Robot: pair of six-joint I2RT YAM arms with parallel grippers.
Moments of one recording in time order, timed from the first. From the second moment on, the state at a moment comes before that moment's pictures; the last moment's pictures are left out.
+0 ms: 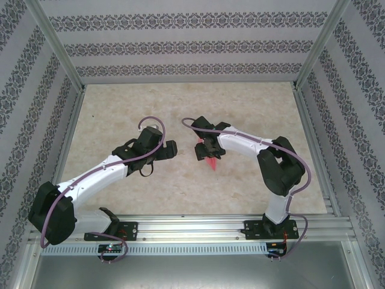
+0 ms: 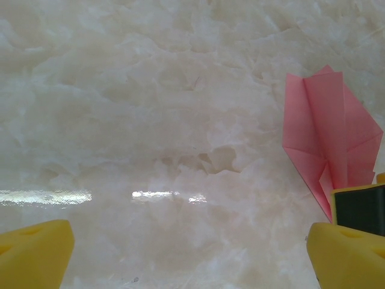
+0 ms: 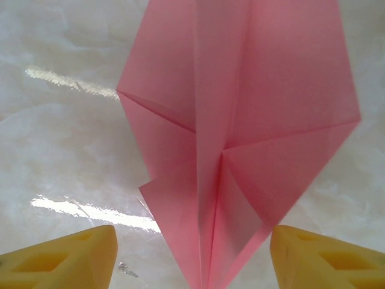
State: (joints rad) left arm -0.63 1.28 0.85 -0.44 -0.15 -0.71; right arm 0.69 1.85 1.28 -0.77 0.13 0.37
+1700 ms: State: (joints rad) left arm -0.63 1.24 0.85 -0.47 -0.19 -0.71; right arm 0.59 1.83 1.32 -0.76 0.08 0.37
